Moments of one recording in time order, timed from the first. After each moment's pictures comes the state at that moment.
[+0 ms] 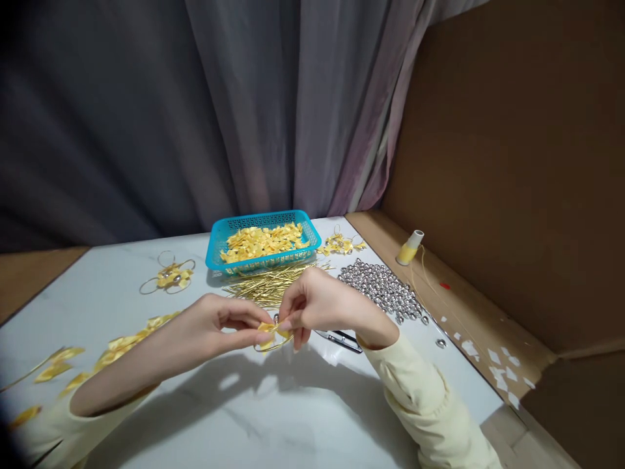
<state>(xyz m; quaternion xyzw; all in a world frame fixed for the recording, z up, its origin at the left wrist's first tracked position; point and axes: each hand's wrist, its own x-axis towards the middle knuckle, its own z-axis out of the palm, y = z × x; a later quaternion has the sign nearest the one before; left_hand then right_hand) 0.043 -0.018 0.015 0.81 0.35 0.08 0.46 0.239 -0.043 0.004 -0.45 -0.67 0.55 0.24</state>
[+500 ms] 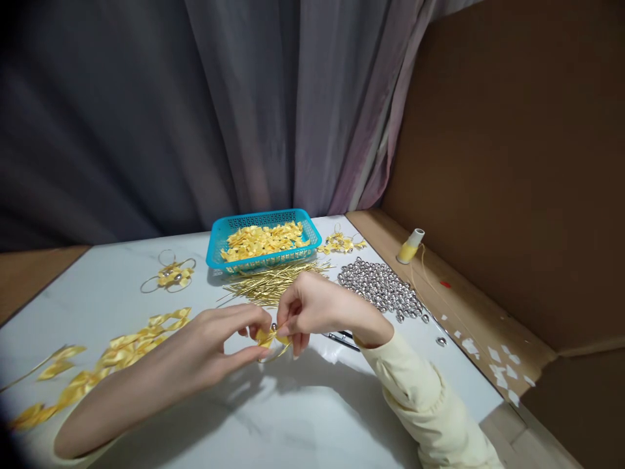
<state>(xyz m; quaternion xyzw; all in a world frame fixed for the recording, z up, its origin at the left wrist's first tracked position) 0.037 -0.032 0.004 0.93 0.28 0.11 0.22 0.235 -0.041 0.000 -0.43 -0.67 0.57 0.21</state>
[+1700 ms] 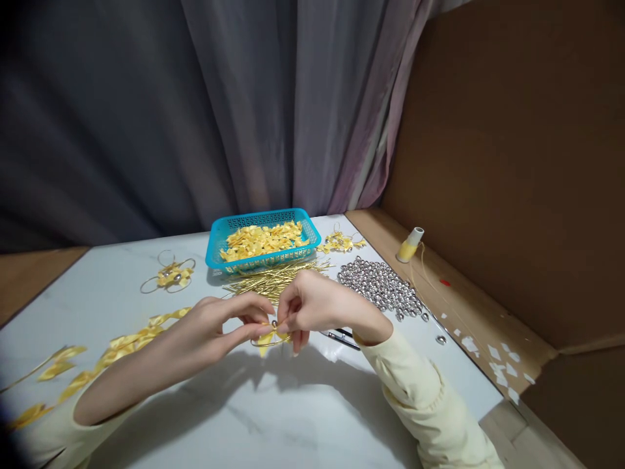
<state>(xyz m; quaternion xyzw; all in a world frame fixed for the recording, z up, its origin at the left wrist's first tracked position) 0.039 -0.019 0.006 0.90 0.28 0.12 0.30 0.236 -0.041 0.000 -0.44 -0.66 0.57 0.21</state>
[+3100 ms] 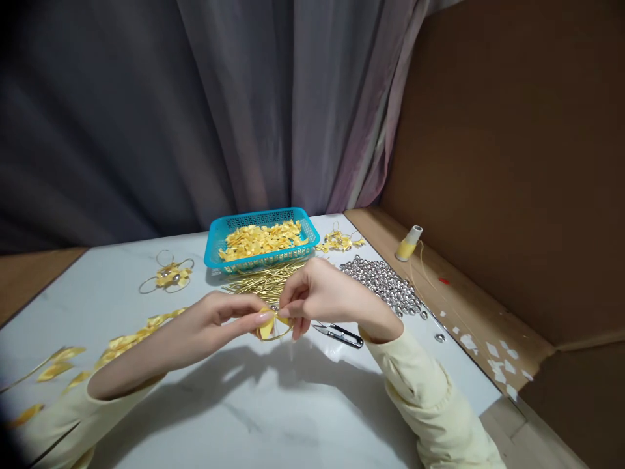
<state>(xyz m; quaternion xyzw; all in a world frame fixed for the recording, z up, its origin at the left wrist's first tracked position) 0.043 -0.014 0.013 0.86 0.28 0.11 0.40 0.243 -0.049 0.016 -0.46 -0.68 0.51 0.25</state>
